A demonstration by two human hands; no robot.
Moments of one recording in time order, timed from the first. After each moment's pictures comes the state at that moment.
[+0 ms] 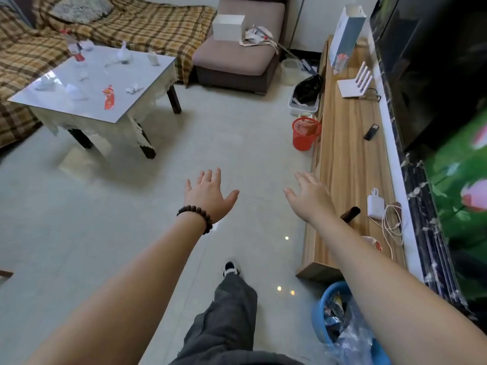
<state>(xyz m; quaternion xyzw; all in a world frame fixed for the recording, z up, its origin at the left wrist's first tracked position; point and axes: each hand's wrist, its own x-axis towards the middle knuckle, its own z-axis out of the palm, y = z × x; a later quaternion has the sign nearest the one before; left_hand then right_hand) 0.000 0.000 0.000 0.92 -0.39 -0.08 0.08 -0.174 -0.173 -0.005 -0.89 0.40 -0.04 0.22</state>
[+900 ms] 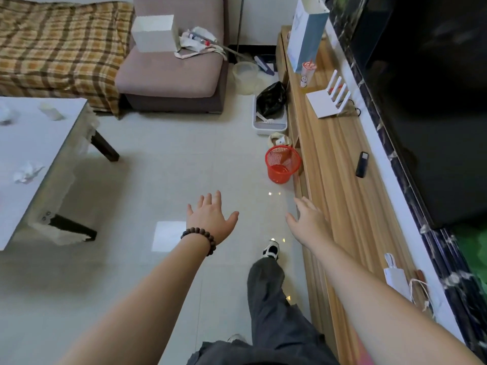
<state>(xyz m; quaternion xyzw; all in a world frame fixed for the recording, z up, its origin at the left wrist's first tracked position) 0.311 -0.438 -0.046 0.87 -0.47 -0.16 0.00 0.100 -0.551 -0.060 -0.78 0.56 0.00 0.27</state>
